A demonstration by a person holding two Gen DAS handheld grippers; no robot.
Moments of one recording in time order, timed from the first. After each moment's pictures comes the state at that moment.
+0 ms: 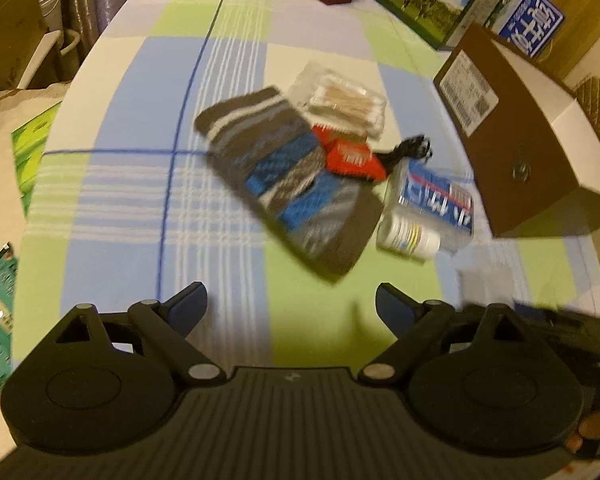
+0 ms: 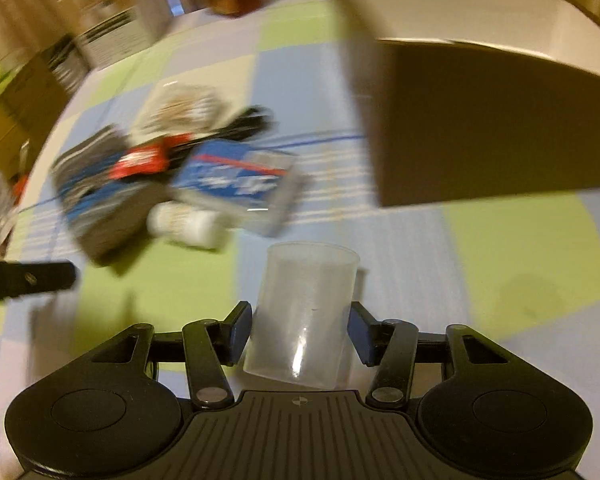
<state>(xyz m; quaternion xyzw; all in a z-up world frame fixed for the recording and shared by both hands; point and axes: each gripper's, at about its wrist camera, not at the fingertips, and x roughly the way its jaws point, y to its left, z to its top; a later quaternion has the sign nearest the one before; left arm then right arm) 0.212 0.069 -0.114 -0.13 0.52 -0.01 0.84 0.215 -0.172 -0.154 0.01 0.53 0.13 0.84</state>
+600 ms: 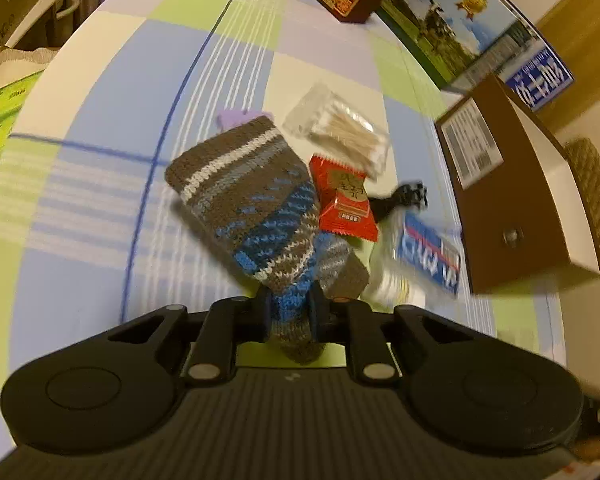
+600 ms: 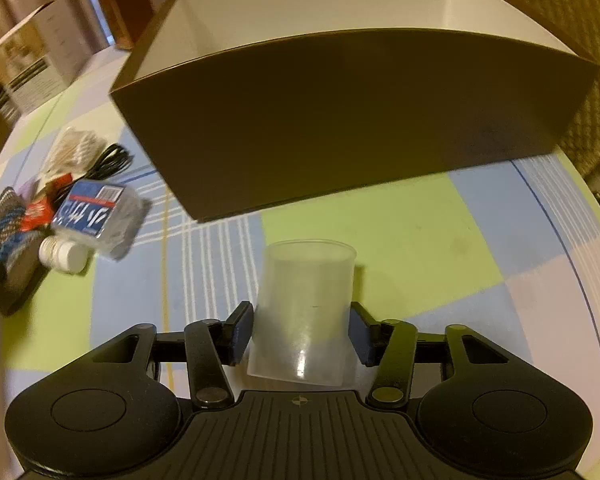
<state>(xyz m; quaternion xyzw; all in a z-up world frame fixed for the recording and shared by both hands) 0.228 0.100 -0.128 -0.22 0.51 -0.03 0.83 0.225 -0.267 -0.144 0.02 0.52 0.08 0.85</state>
